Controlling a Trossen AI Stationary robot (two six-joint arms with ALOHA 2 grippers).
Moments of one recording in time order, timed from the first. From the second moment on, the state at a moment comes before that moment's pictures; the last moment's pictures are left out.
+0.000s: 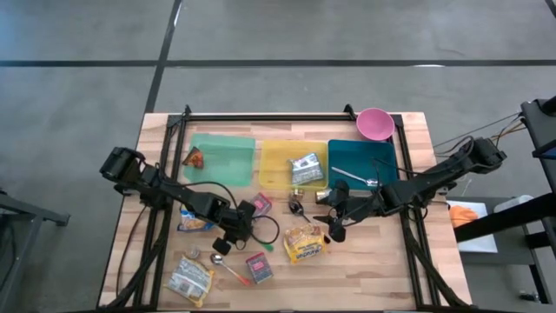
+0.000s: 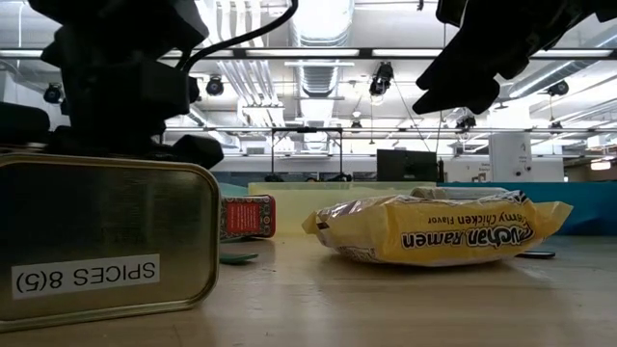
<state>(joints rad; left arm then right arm) -0.31 1.66 0.74 -0.23 0.06 0.24 0.37 1.26 0.67 -0.04 0.39 0.51</state>
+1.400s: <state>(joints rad) -0.26 1.57 0.90 -0.28 0.08 -0.53 0.54 1.60 0.91 0.03 0.66 -0.33</state>
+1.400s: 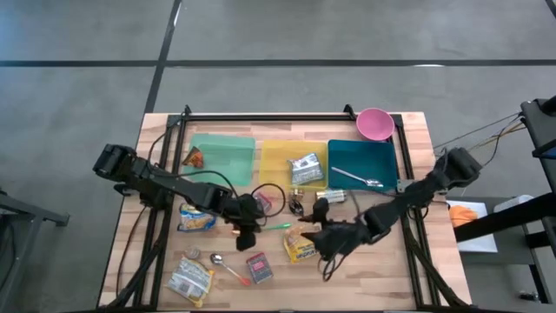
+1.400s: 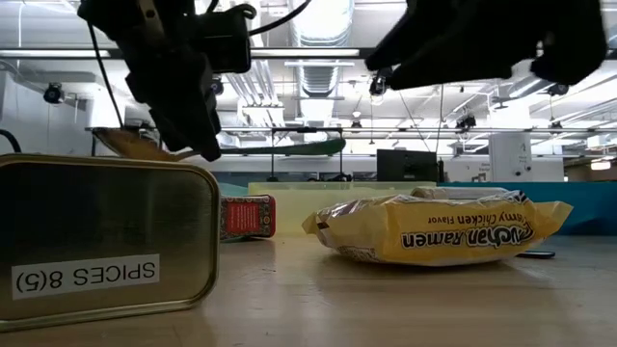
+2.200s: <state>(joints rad) -0.25 1.57 0.92 -0.15 0.15 -0.52 0.55 1.87 1.23 -0.18 0.81 -0.38</state>
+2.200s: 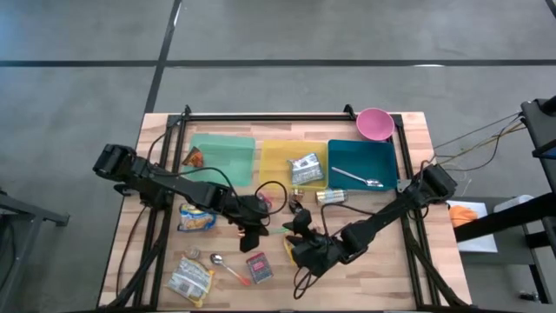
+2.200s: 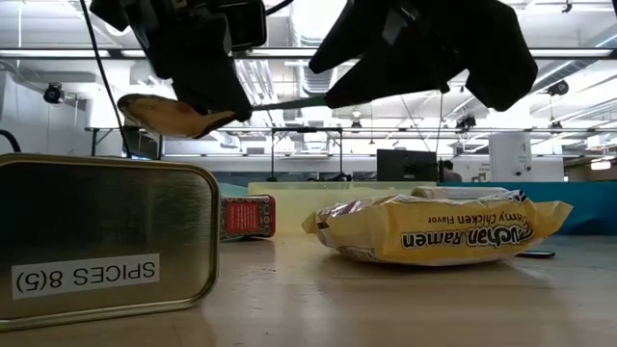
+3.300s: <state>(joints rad) -0.25 1.57 0.92 -0.11 0.23 -0.53 0.54 1.86 1.21 -0.19 0.76 -0.40</state>
